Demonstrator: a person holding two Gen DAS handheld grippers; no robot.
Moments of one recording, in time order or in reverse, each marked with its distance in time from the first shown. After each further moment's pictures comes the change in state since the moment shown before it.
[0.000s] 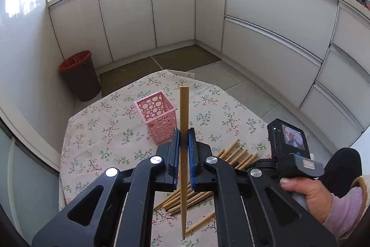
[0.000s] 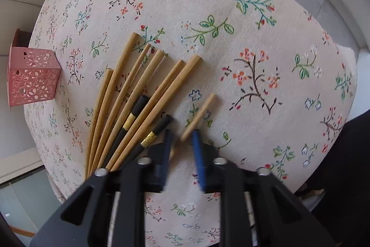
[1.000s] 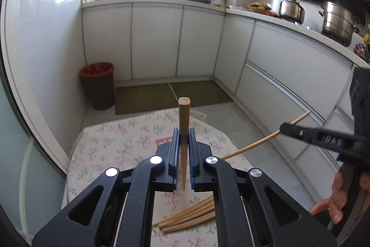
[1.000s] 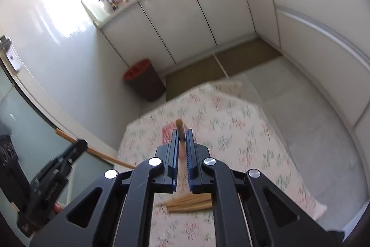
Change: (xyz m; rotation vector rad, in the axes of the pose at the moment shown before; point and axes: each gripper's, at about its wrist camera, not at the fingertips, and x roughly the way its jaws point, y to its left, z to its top) left arm -0.061 0.030 0.065 -0.213 -0.185 0.072; right arm -0.290 0.064 -0.024 -0.612 -0.620 0.453
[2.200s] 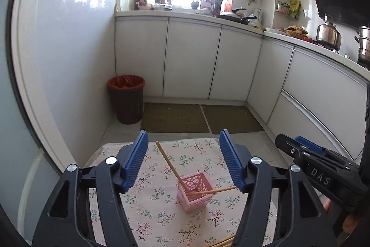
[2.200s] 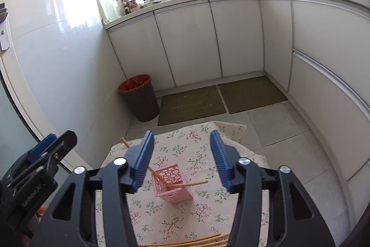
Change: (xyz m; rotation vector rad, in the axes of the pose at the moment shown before) left arm 0.039 0.023 0.032 -0.118 -0.112 0.199; right arm 0.074 0.043 0.034 -0.201 -0.125 -0.086
